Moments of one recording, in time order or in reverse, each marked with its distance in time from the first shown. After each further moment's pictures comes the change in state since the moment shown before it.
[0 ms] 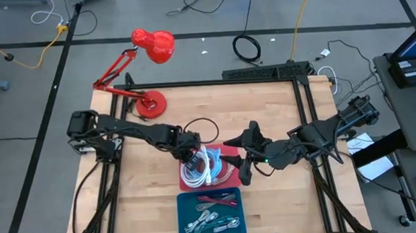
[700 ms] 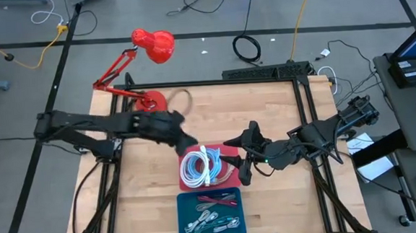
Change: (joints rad) left arm -0.001 -0.380 -0.001 0.230 -0.025 -0.031; right arm 0.000 0.000 0.000 -0.007 0.000 -0.001
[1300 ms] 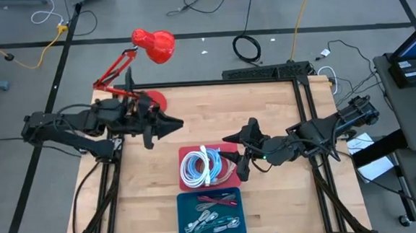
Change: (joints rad) left arm -0.046 -0.287 -0.003 0.338 -0.105 0.172; right arm -0.029 0.000 0.000 0.003 -0.002 -0.010
